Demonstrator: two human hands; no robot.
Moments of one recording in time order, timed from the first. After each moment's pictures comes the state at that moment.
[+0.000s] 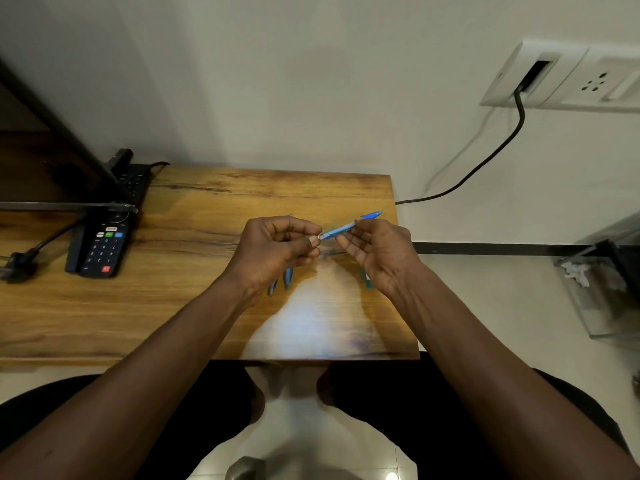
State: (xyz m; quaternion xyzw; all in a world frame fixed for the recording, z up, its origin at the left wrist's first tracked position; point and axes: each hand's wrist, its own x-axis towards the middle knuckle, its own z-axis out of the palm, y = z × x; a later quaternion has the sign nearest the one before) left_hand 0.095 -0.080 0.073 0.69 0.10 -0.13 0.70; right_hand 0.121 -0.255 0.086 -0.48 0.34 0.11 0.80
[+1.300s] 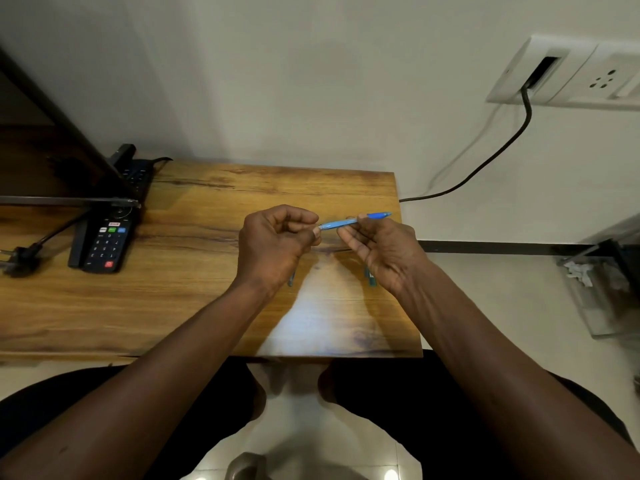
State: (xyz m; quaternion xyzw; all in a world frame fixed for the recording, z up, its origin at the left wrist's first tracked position) left_hand 0.091 -0.092 0.069 0.74 0.12 0.00 0.66; right_hand 0.118 -0.257 0.091 -0.45 0.34 0.14 0.82
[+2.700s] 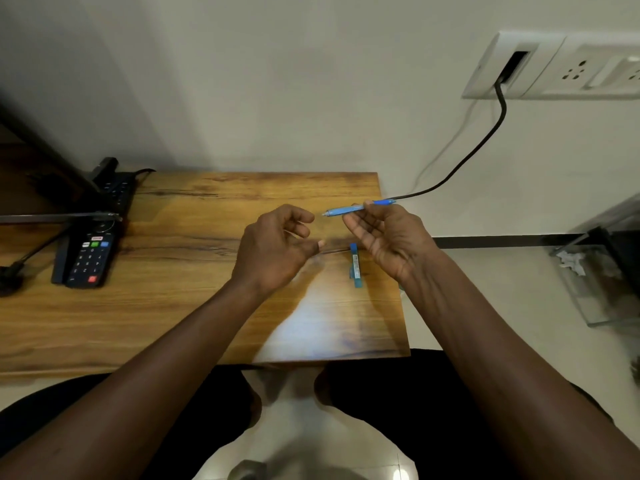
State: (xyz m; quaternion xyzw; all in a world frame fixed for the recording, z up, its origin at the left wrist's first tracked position) left_hand 0.102 -0.104 0.073 0.88 0.02 -0.02 0.47; right_hand 0.128 -0.284 0.105 -0.41 0.34 0.10 0.84
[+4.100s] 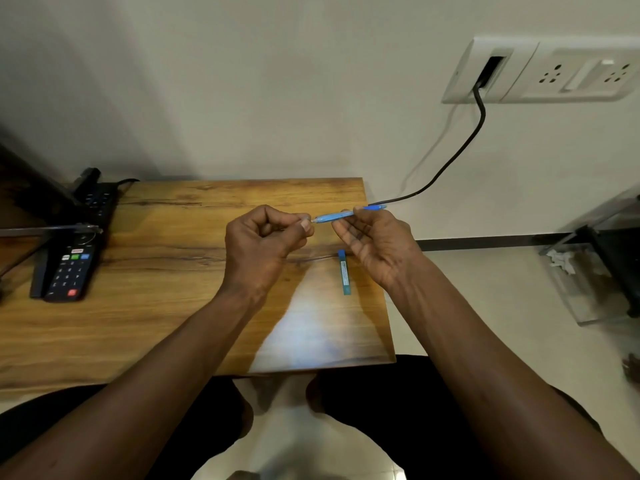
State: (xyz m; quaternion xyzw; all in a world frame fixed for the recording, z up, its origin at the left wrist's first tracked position) left_hand 0.101 -0.128 0.079 0.67 0.09 0.02 0.73; right_hand 0.129 -0.292 0.105 -0.41 0.35 0.09 0.84
